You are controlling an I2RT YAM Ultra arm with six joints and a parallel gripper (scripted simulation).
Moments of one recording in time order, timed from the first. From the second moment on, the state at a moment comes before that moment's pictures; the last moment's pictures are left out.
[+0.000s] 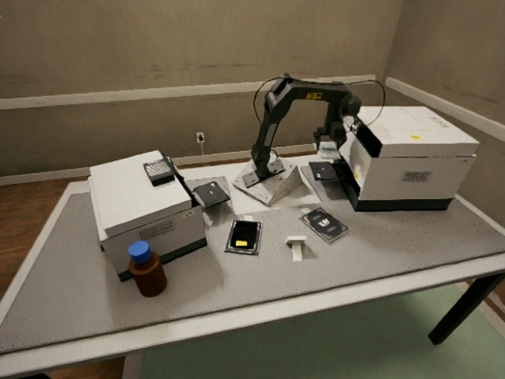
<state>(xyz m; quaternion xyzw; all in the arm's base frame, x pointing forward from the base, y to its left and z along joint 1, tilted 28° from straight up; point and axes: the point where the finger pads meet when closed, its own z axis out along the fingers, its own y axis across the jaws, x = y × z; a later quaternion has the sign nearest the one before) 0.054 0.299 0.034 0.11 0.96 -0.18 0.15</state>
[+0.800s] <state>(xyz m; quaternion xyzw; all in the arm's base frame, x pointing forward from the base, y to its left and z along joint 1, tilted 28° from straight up) 0.059 0.285 0.009 0.11 0.96 -0.19 0.15</state>
